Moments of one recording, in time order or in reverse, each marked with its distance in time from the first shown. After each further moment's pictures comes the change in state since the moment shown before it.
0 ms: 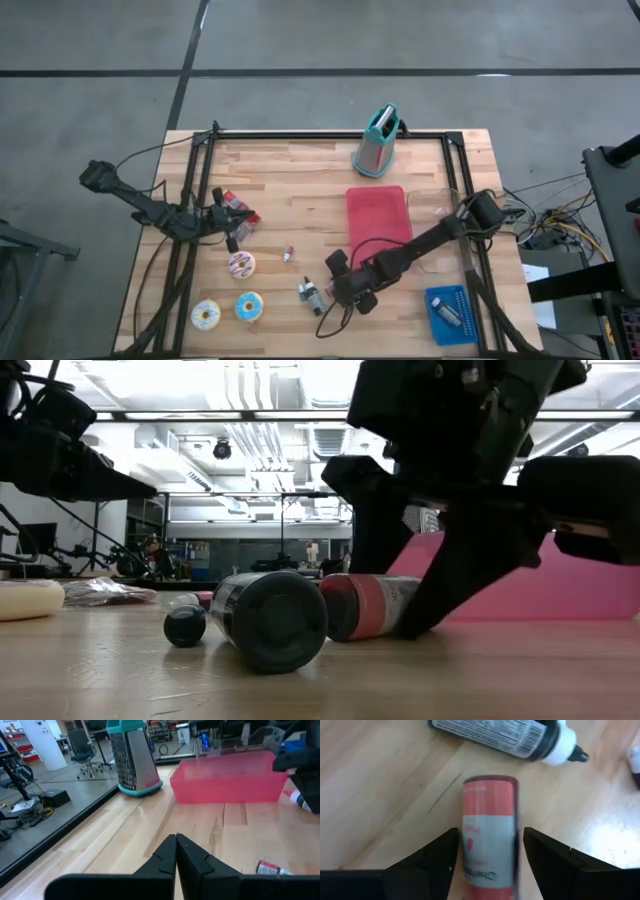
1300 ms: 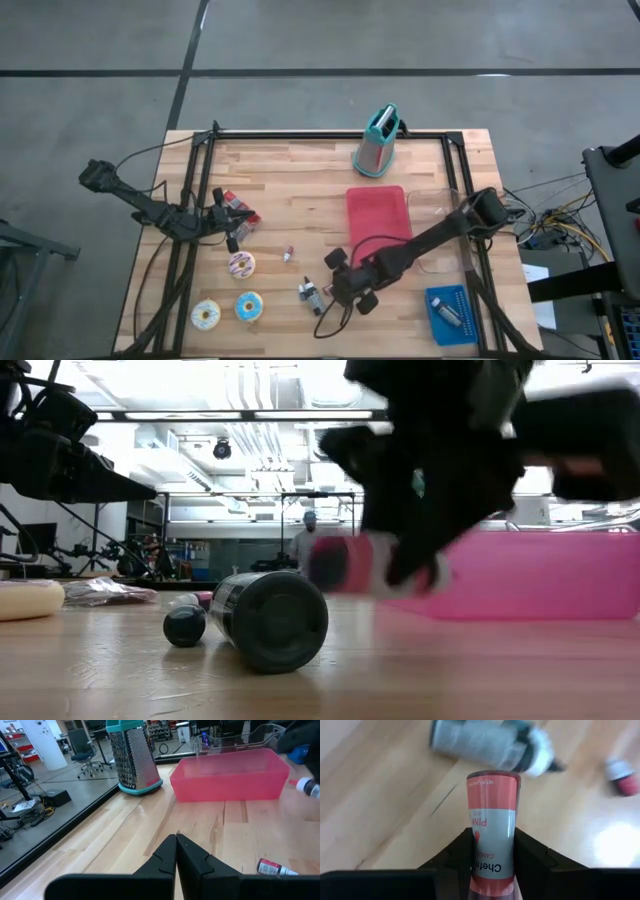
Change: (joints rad) left arm 0.000 0.010 0.000 0.001 0.000 0.000; right arm 0.000 -0.053 0.067 -0.098 -0.005 0.011
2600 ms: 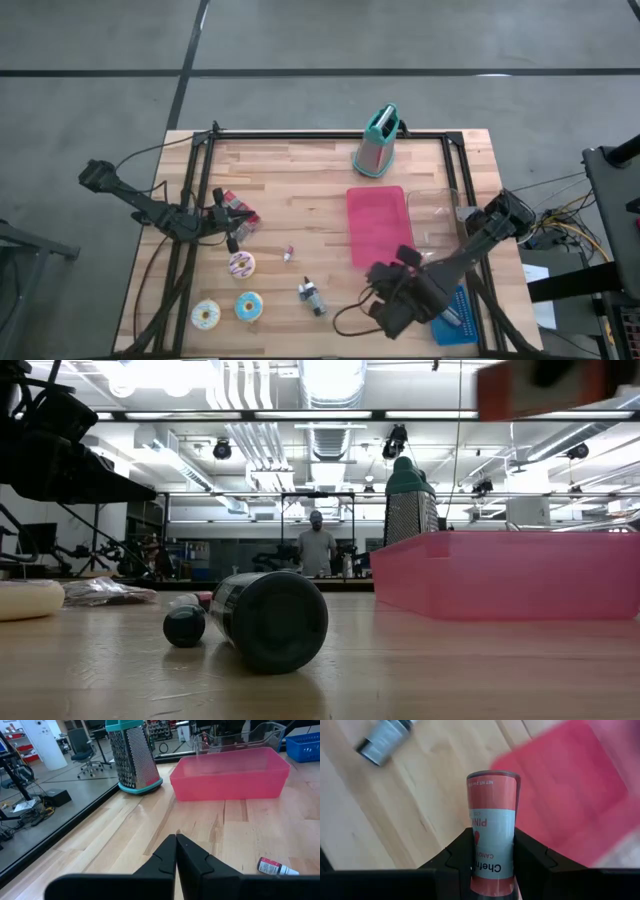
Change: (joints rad) left arm 0.000 0.006 0.000 0.000 0.000 0.000; right arm 0.264 -0.099 0.375 -0.965 0.262 1.469
